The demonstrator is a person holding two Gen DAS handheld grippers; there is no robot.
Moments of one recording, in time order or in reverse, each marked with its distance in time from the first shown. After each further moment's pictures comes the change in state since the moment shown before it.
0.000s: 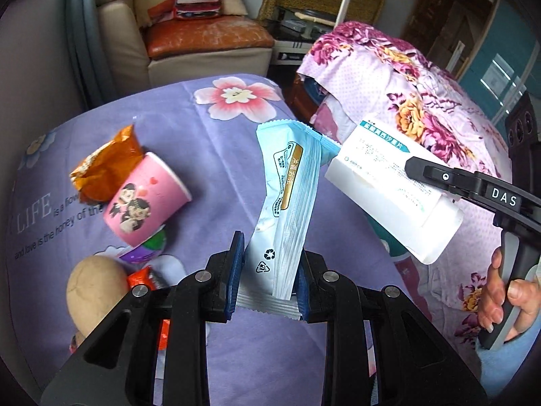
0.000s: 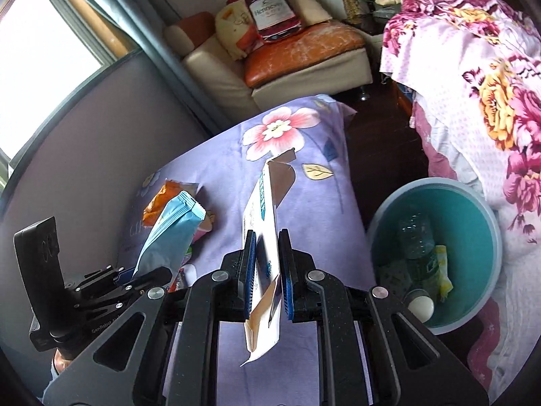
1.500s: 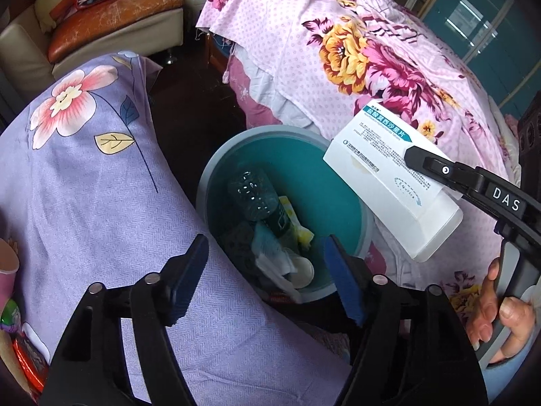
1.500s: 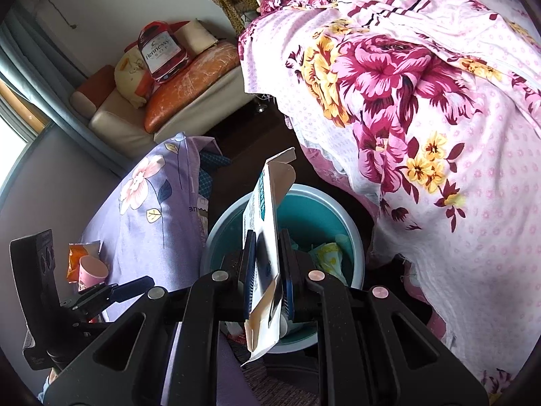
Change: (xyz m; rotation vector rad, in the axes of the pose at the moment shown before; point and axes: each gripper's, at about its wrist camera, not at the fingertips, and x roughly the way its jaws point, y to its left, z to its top) left arm 0.133 -0.169 0.041 0.170 0.192 -0.118; right arm -0.048 -0.199 -0.002 0.267 -0.081 -0.218
